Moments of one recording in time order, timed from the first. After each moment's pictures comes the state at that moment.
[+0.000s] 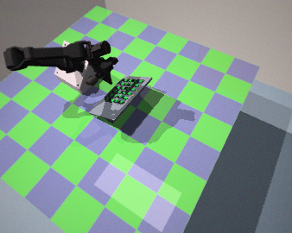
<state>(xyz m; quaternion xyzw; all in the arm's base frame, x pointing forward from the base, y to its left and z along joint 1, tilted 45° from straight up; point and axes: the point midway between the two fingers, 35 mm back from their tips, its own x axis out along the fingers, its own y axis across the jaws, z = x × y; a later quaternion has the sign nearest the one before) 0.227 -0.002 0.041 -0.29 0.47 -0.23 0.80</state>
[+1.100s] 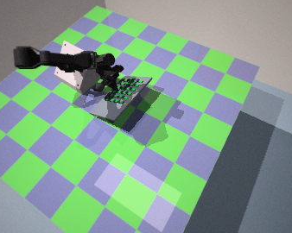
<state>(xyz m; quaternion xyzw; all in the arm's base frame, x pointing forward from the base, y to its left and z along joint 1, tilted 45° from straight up) 0.236 -0.035 -0.014 -0.30 0.46 -0.23 0.80</state>
